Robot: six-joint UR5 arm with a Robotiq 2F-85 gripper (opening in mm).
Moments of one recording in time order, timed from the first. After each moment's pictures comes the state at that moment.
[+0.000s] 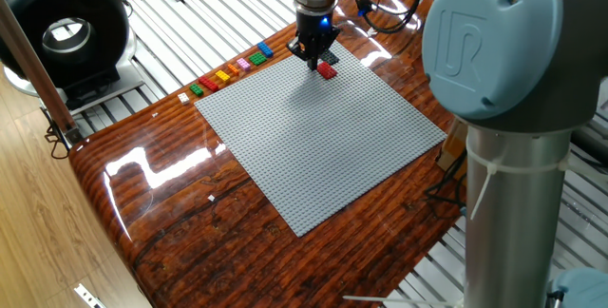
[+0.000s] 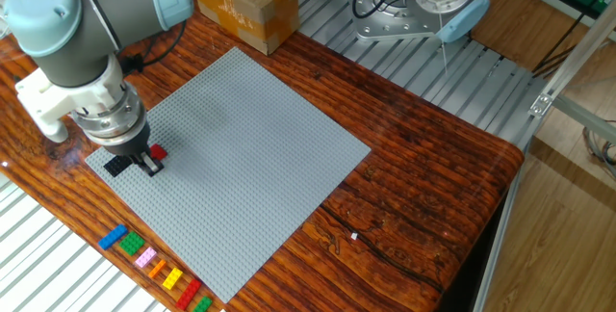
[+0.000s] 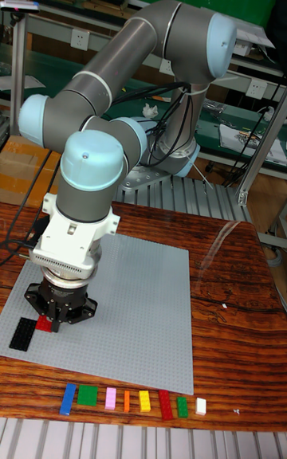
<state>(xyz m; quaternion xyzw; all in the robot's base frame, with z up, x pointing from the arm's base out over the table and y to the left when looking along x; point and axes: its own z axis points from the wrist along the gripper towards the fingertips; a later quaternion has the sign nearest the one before) 0.656 -0.116 0.010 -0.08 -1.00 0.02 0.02</state>
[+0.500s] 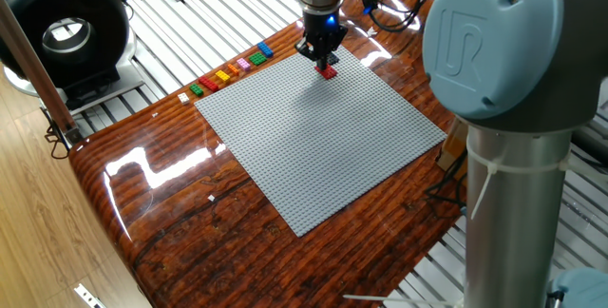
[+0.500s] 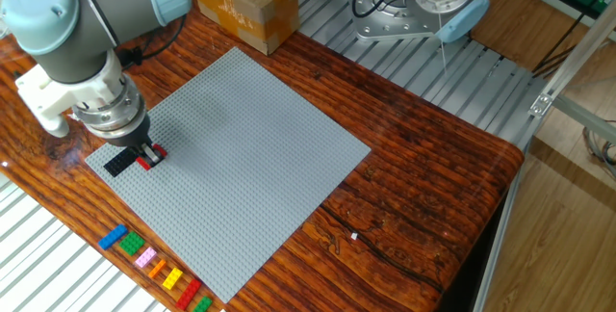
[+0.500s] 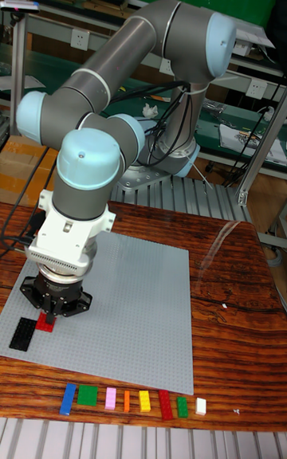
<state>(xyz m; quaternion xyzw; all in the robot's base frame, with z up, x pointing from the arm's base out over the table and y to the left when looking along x) 0.647 -0.124 0.011 -0.07 -1.00 0.03 0.03</state>
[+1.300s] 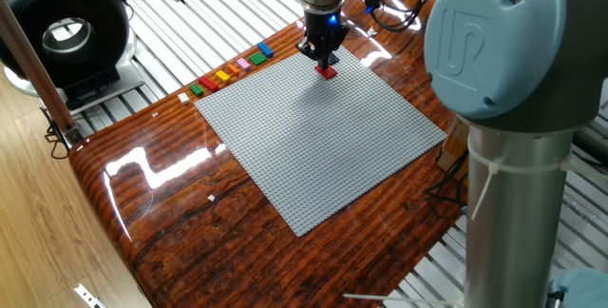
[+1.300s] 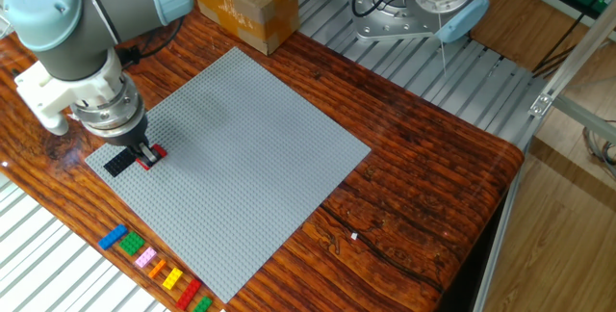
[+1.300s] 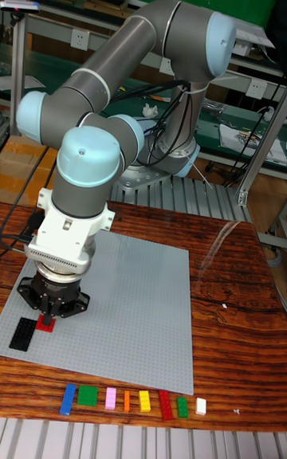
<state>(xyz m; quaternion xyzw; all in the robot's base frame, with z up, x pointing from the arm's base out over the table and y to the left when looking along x) 0.653 -0.129 0.012 -0.06 -1.00 0.03 0.01</state>
